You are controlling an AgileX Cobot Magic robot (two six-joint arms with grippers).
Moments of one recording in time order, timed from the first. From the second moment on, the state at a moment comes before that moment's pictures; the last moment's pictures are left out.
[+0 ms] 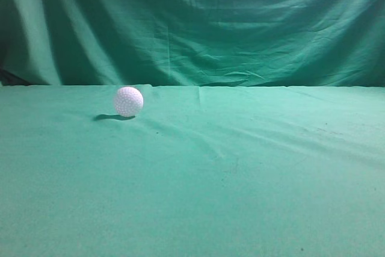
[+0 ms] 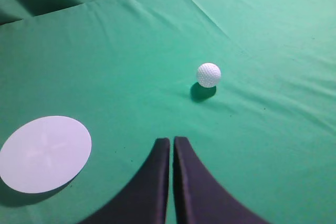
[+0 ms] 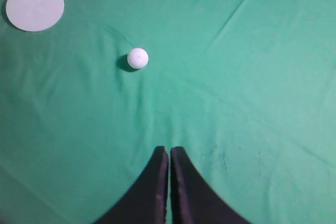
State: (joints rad) left arm -0.13 0.43 -0.41 -0.46 0.50 0.58; right arm 0.72 1.24 -1.56 -0.04 1.27 0.02
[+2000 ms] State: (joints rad) left arm -0.13 0.43 -0.41 -0.46 0.50 0.58; right arm 0.24 0.10 -0.34 -0.14 0.38 0.11
